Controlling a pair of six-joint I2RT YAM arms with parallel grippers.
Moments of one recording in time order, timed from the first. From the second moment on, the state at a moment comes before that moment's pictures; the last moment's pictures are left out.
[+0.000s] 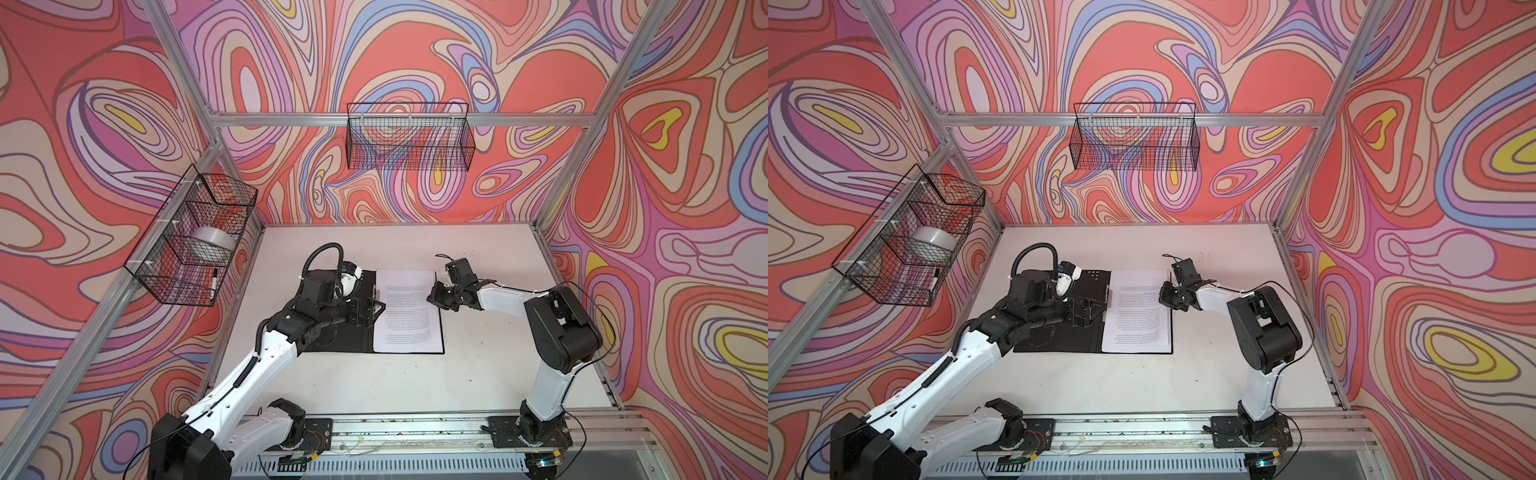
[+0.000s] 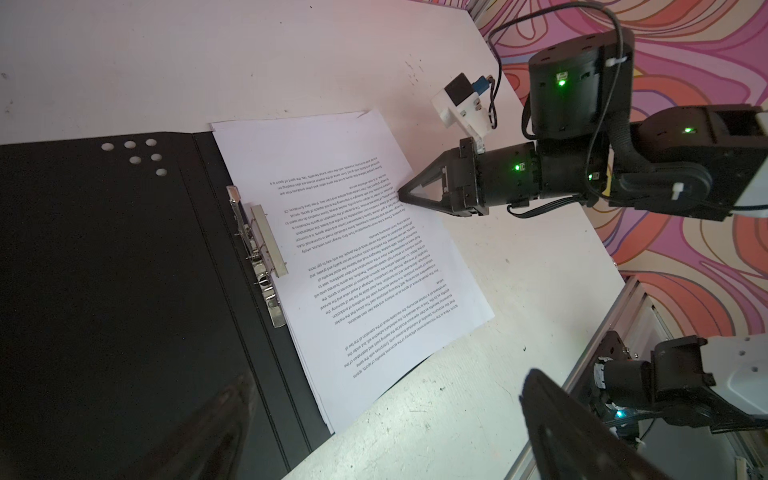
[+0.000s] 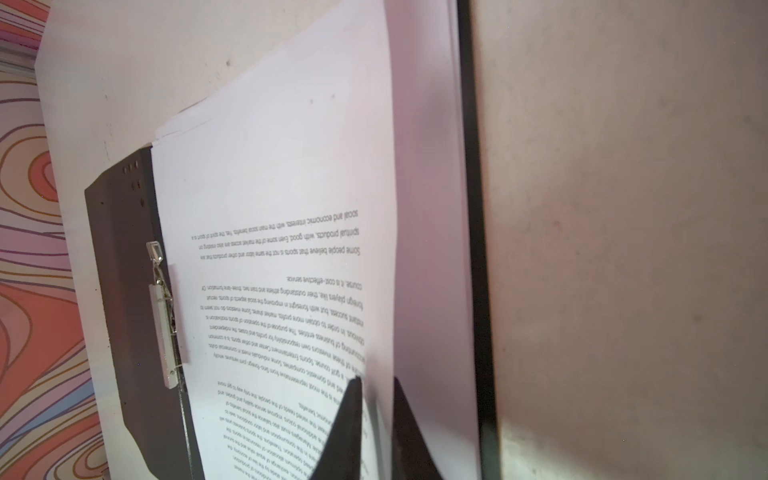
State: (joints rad) left arm -0.43 1.06 0.83 -0.42 0.37 -0.32; right arm 0.40 1.84 1.03 -0.14 -0.29 0.73
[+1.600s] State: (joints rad) left arm -0.34 1.81 1.04 -0.40 0.29 -0.62; right arm 0.24 1.75 0.98 -0.23 -0.37 0.62
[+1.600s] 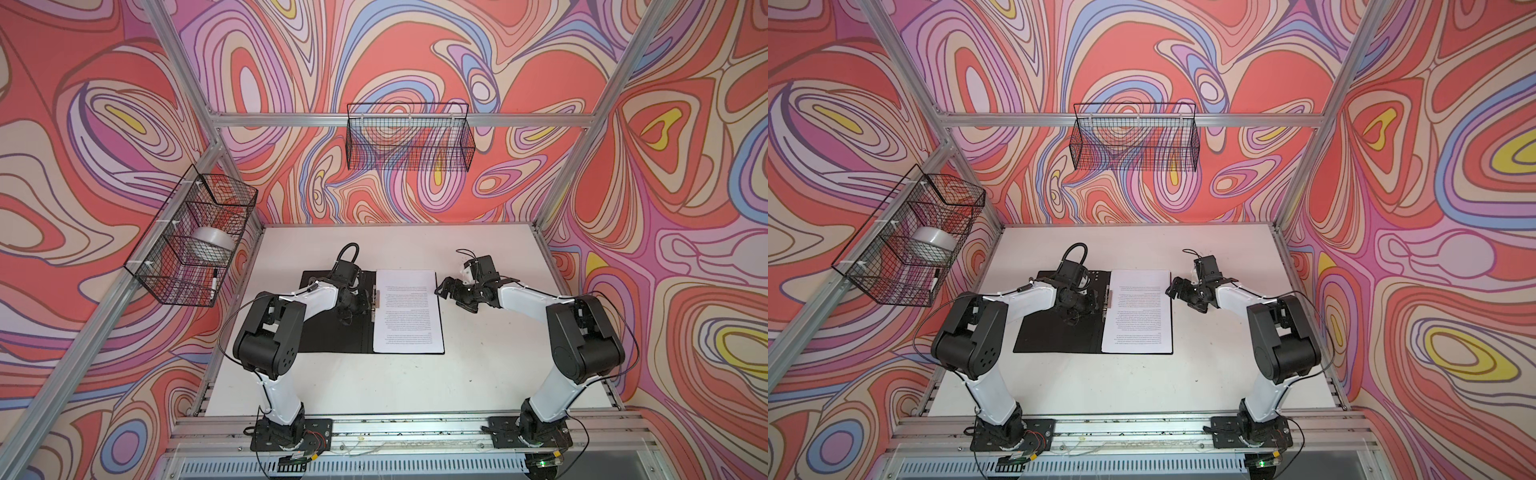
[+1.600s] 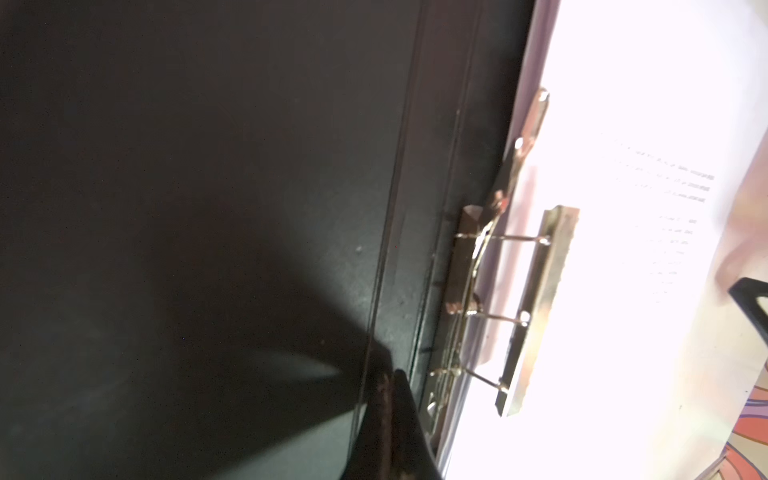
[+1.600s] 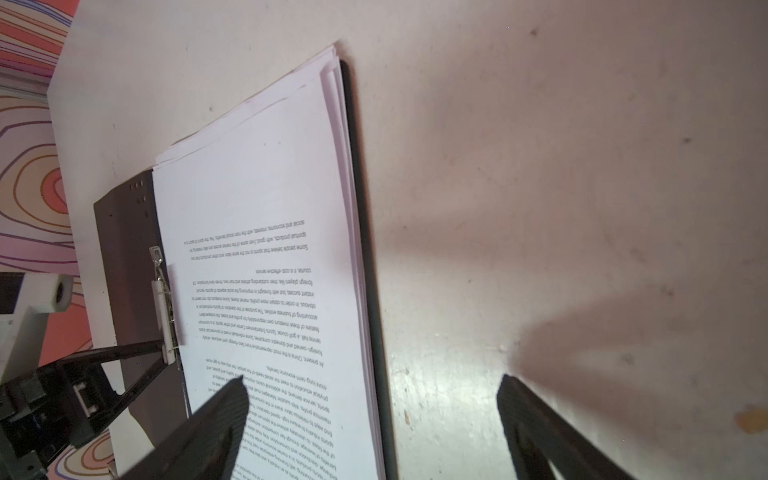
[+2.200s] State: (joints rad) left arm -0.55 1.89 1.08 -0.26 0.34 -0.73; right arm 0.10 1.78 1.00 -0.23 -0.38 0.60
